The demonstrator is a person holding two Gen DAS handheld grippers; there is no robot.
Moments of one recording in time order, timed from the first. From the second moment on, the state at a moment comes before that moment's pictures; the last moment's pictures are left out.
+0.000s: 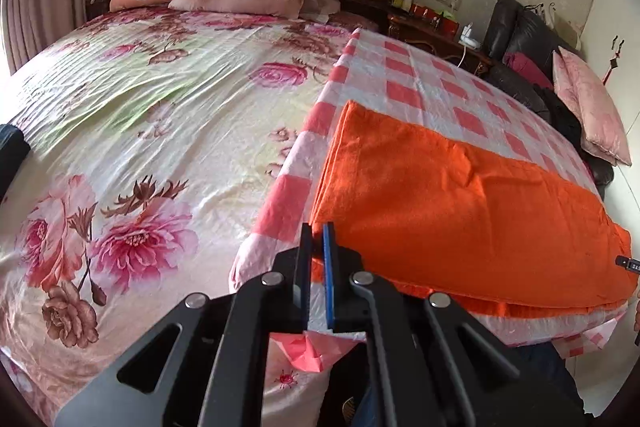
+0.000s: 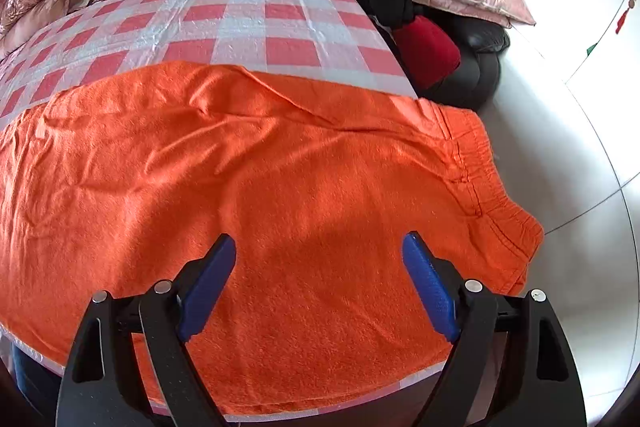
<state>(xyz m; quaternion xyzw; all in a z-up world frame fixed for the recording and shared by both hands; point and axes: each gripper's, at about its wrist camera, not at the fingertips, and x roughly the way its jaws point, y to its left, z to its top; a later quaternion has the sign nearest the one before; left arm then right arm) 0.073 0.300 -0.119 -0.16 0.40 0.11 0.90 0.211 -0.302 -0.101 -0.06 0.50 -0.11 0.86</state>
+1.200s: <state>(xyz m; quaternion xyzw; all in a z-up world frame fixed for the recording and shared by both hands) 0.130 0.264 -0.074 -0.06 0.36 0.10 0.92 0.185 -0.332 -0.111 -0.02 0.49 -0.12 0.86</state>
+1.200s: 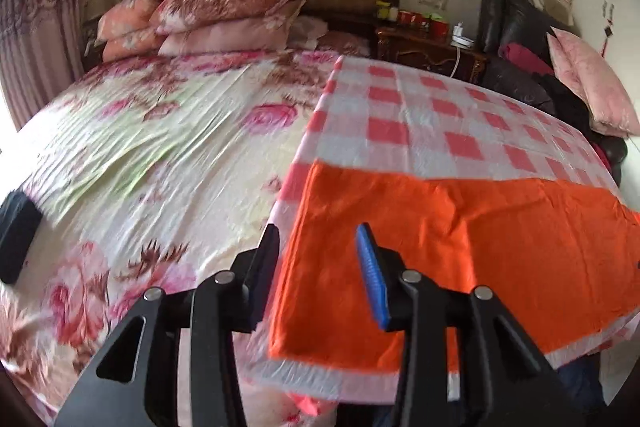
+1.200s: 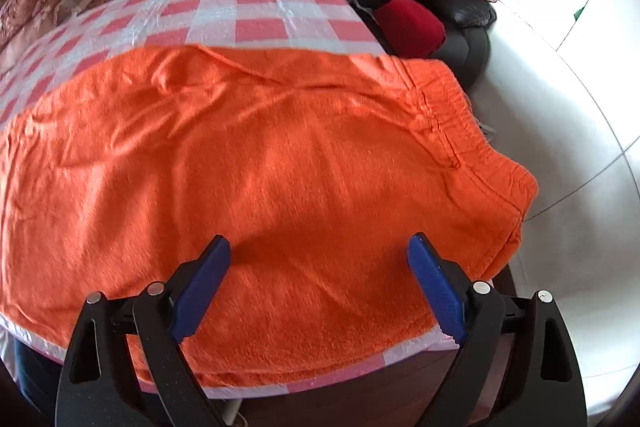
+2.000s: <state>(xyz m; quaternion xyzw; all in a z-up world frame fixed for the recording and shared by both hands) 0.197 0.278 -0.123 -0.12 0.44 0.07 0.89 0.225 -0.343 -0.125 0.04 0.48 -0.11 0.87</state>
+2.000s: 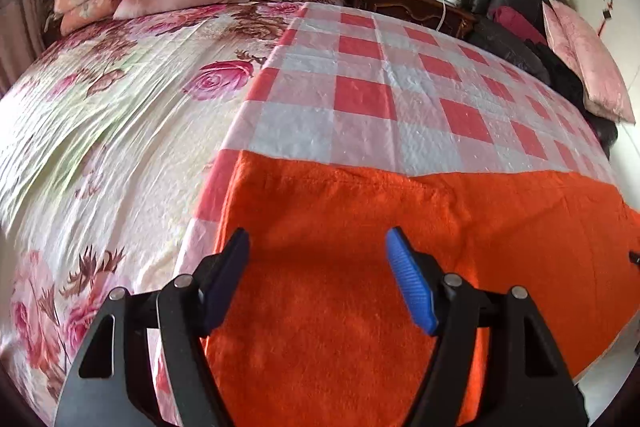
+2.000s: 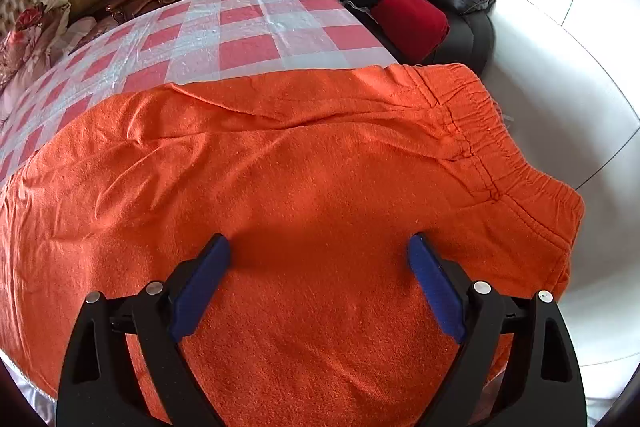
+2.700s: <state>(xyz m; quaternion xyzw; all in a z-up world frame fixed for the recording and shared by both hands) 0.142 0.295 -0.127 -0.05 0.51 0.03 0.86 0.222 -0.337 -0.124 0.04 0.50 -0.14 0.86</state>
